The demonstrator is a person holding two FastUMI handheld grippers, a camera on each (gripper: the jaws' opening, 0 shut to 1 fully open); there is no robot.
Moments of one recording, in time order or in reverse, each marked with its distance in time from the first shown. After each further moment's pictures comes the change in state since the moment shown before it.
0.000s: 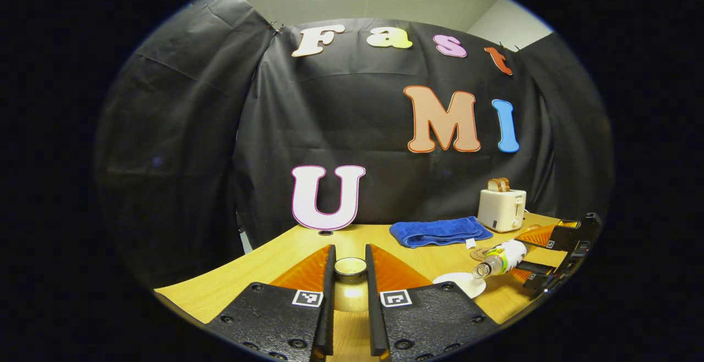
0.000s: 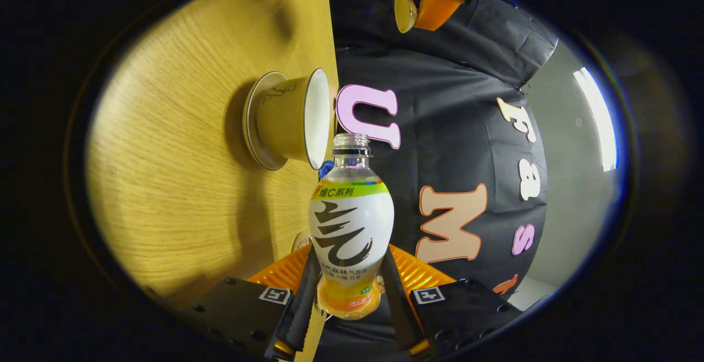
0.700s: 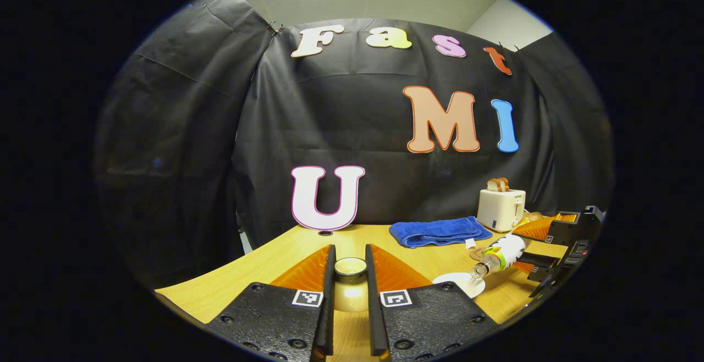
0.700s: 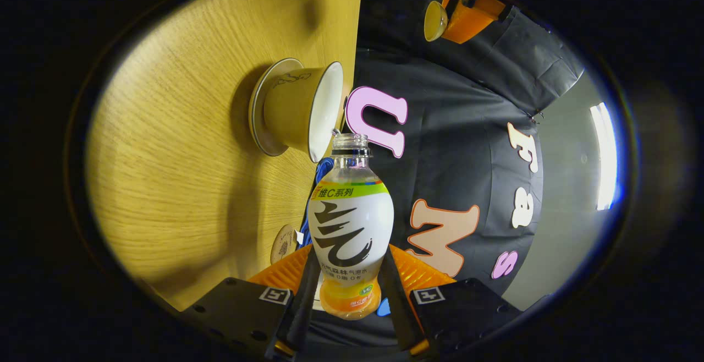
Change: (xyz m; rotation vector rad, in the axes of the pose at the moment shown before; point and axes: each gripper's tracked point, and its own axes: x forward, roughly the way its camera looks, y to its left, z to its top) left arm 0.000 -0.001 0.001 0.000 0.002 -0.005; right arm 0.003 -0.015 0.004 -0.170 -0.027 0.001
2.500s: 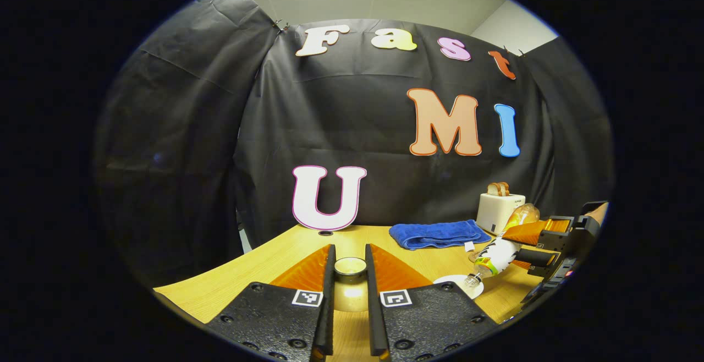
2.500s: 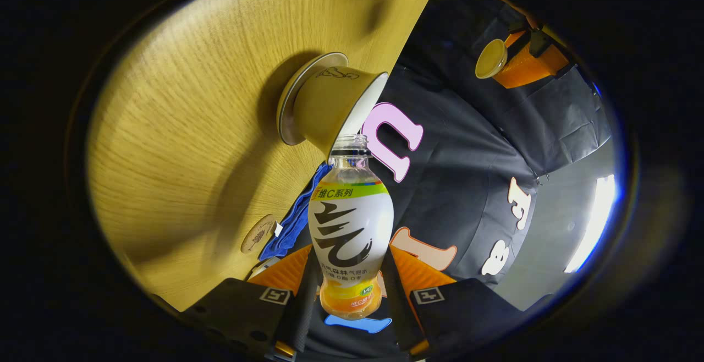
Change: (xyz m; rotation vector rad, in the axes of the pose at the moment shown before) left arm -0.002 0.006 0.003 -0.026 0.000 0.003; right arm 0.005 -0.013 0.016 -0.294 -0.083 0.003
